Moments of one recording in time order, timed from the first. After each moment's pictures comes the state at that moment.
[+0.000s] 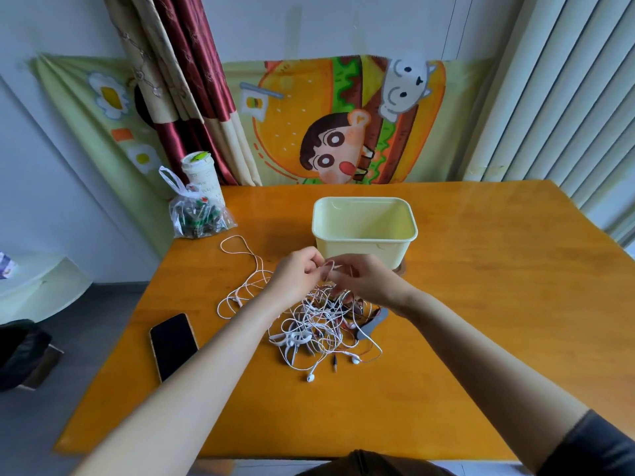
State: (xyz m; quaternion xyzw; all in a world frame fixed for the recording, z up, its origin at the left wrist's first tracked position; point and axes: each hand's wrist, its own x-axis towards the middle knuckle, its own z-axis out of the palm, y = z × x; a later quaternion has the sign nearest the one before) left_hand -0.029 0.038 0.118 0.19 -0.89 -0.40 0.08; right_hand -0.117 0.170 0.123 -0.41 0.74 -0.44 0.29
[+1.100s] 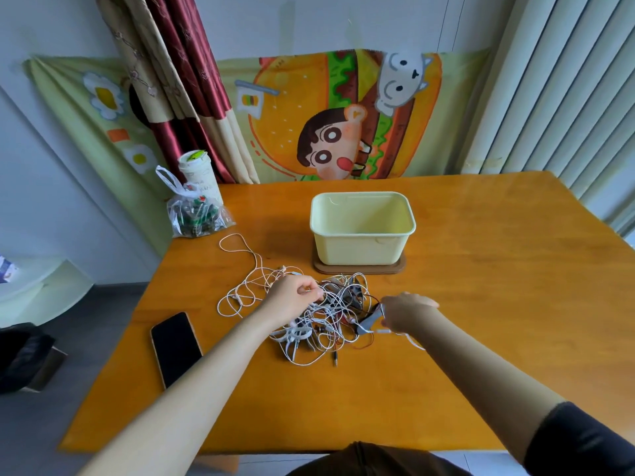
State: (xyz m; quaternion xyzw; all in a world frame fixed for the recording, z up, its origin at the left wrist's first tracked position) left_hand -0.008 0.037 0.084 0.22 -0.89 -0.40 0.00; right_hand -0.141 0.202 0.057 -0.28 0.91 0.14 0.28
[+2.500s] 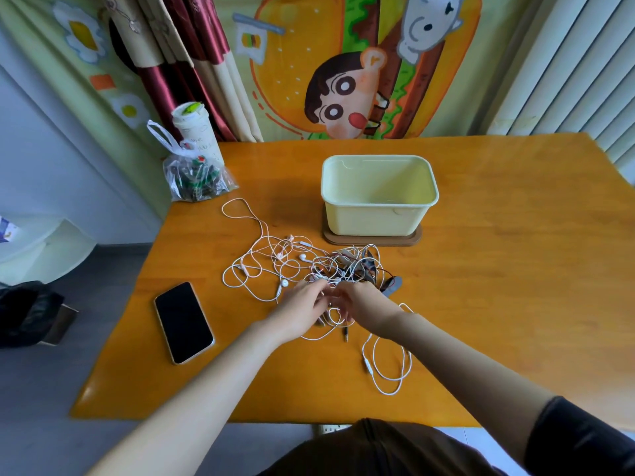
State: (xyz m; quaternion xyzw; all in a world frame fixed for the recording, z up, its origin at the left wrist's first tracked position) left_hand 0.005 0.037 0.020 0.19 -0.92 -0.34 -0.06; right_hand -0.092 0.159 0.037 -0.44 0.82 -0.20 0.31
